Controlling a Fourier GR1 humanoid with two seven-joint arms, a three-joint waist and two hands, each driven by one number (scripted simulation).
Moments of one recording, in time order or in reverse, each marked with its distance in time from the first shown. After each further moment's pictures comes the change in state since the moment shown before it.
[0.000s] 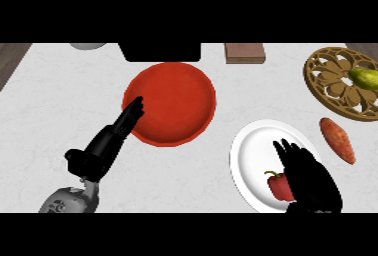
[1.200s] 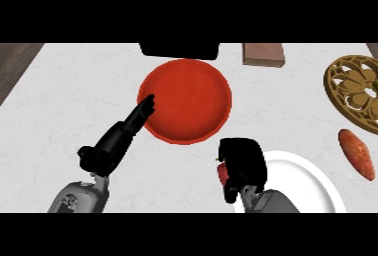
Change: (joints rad) left arm -0.037 -0.080 0.031 0.034 -0.068 -0.090 -0.012; right arm -0.231 0.346 0.100 0.275 0.182 -0.127 0.019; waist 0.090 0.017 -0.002
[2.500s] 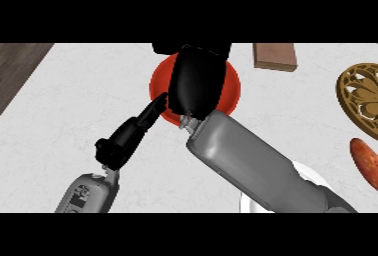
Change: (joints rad) left arm -0.064 -0.026 -0.026 0.050 -0.006 -0.025 0.013; right arm -0.772 0.064 0.008 0.338 0.091 -0.330 0.430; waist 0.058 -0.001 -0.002
